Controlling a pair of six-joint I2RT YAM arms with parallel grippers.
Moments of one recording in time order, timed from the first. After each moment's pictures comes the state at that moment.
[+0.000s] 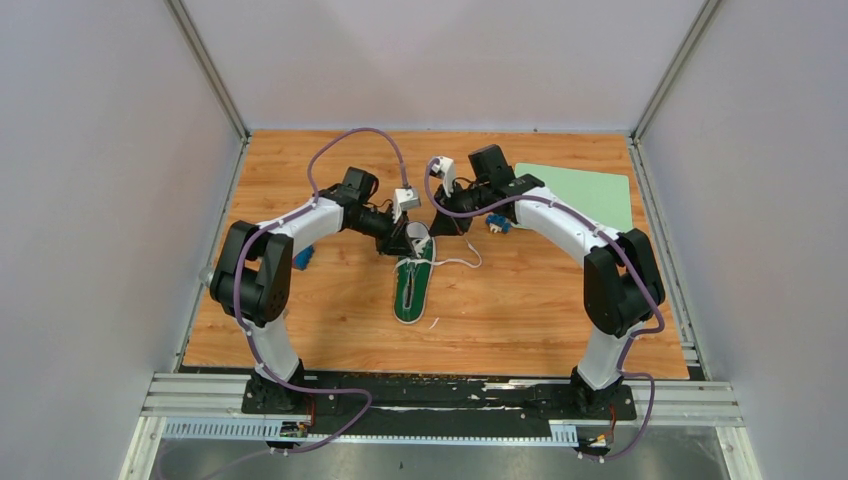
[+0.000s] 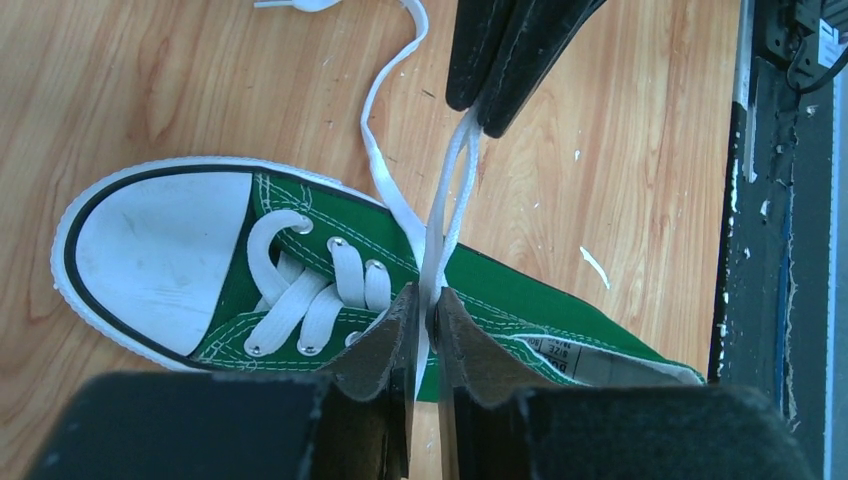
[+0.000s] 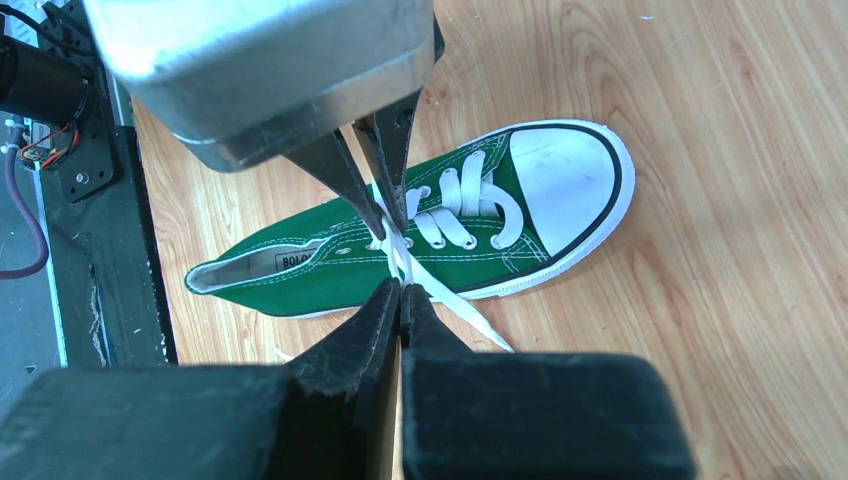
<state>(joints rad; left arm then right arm) -0.36 1.80 1.18 -0.47 0.96 0.57 0.51 1.80 1.41 -0.43 -0.75 -0.25</state>
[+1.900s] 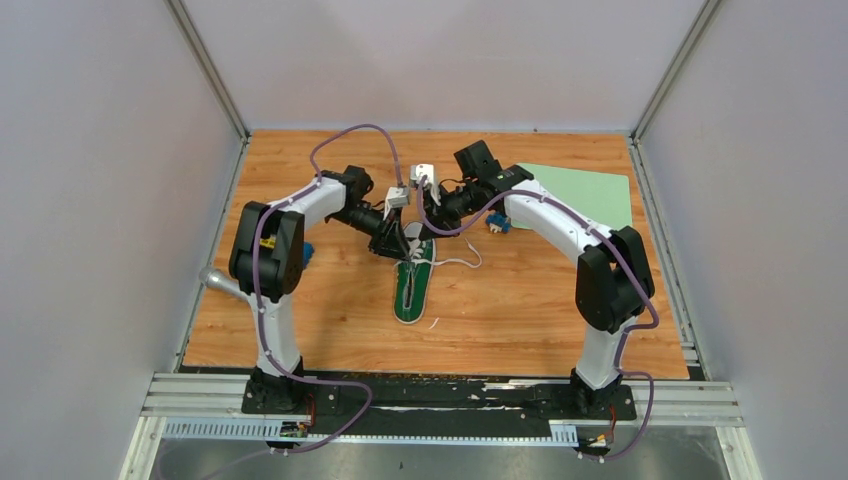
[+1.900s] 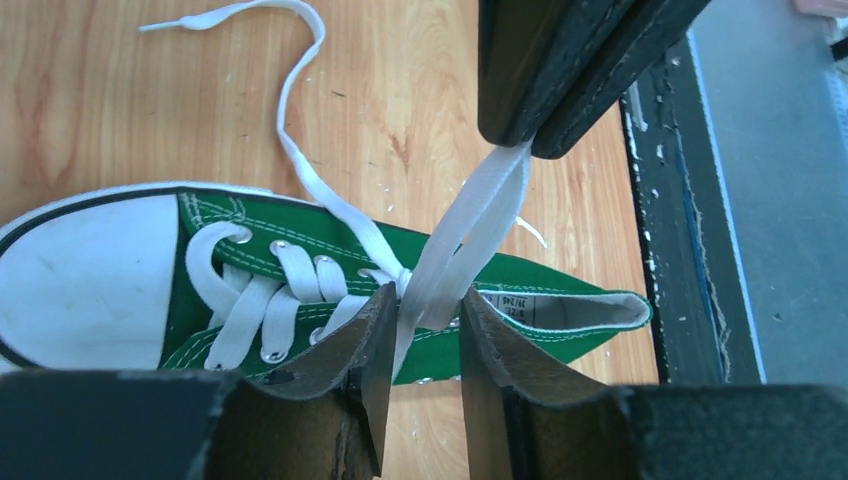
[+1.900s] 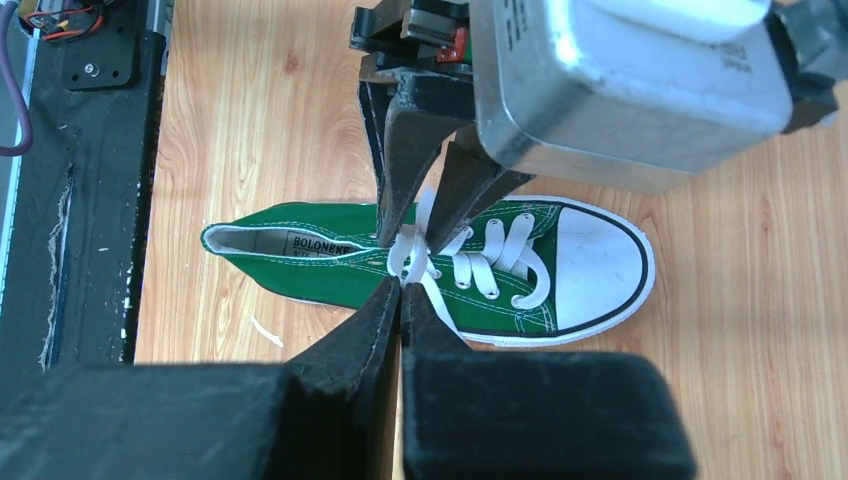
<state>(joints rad) -0.30 2.02 1.45 -1.02 1.20 1.08 0.57 1.85 1.55 -0.62 -0.86 -0.62</state>
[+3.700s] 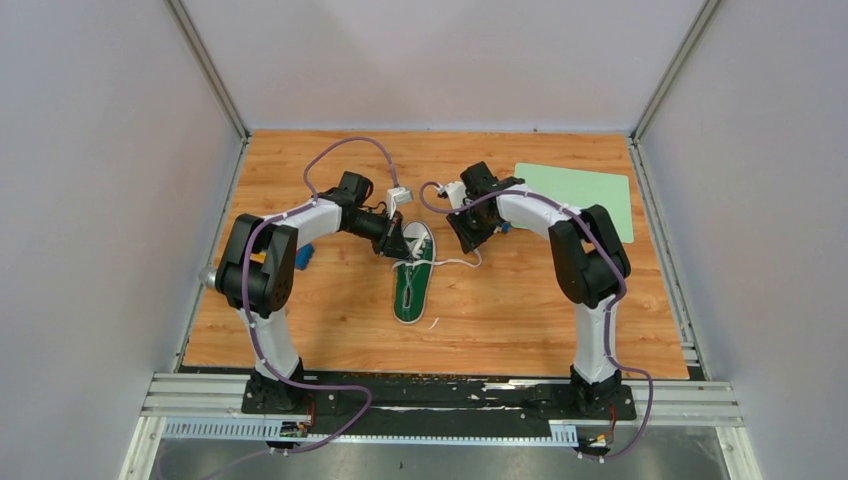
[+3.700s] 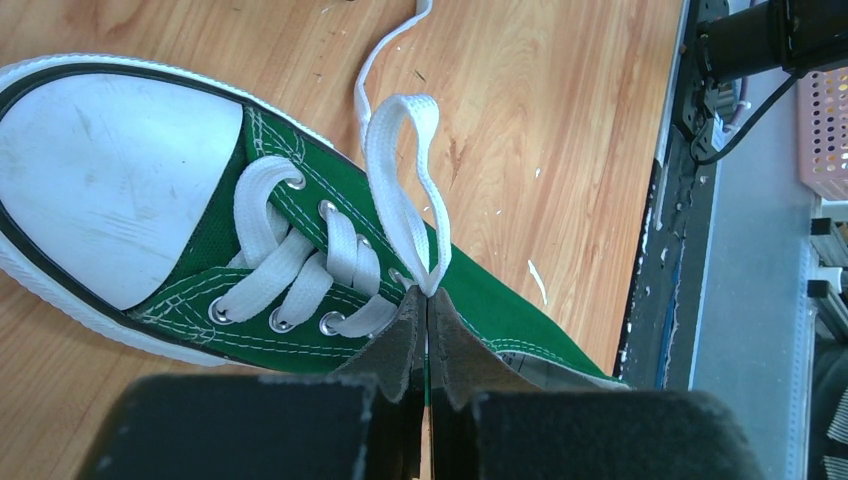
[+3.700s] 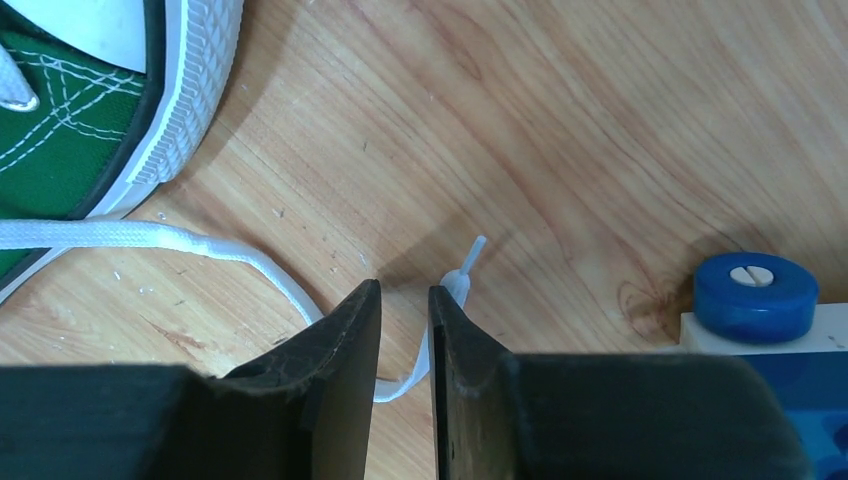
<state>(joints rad) -0.33 1.86 1.16 -0.44 1.03 0.32 0.49 2.05 1.48 -0.64 -0.24 -0.23</state>
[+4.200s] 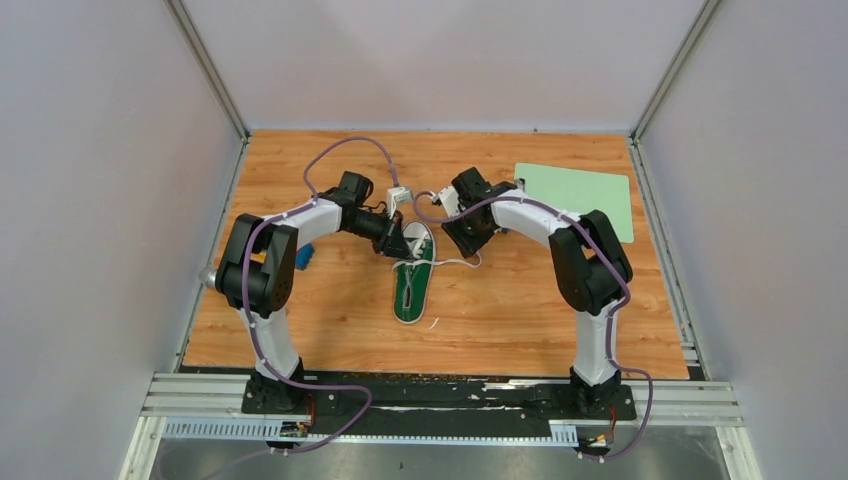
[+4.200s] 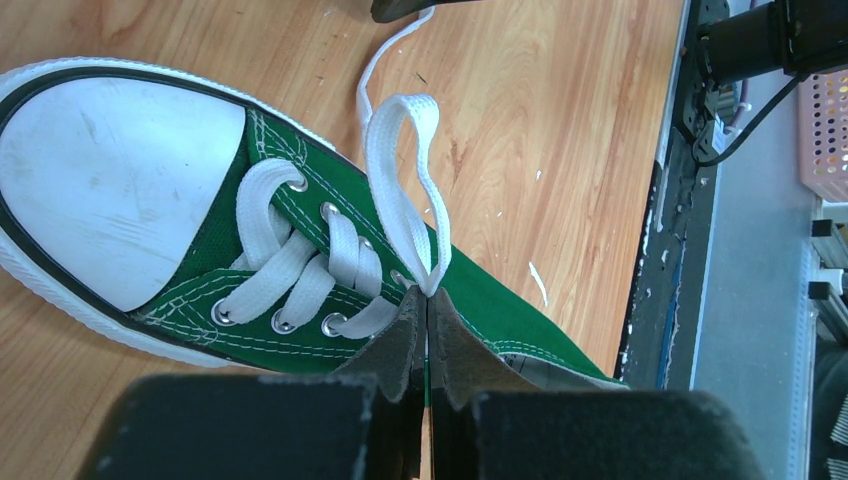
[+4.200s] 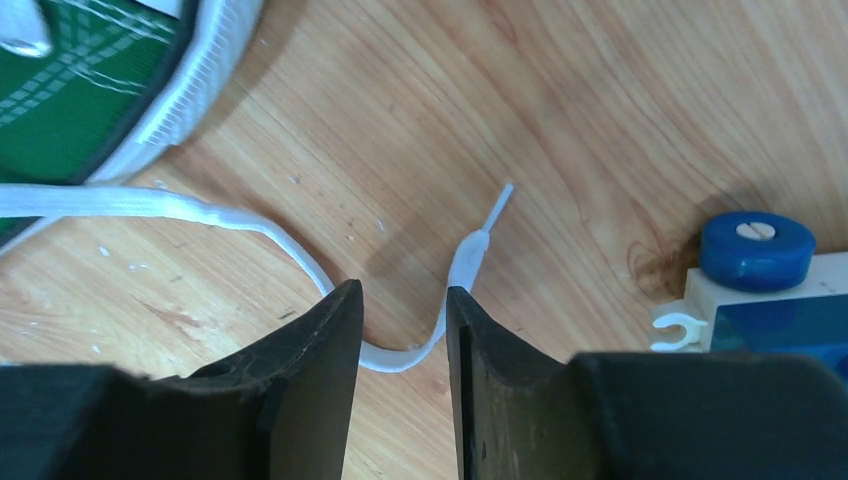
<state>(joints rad) -0.33 1.86 1.16 -0.43 1.03 0.31 0.54 2.00 1.46 -0.67 -0.13 -0.26</state>
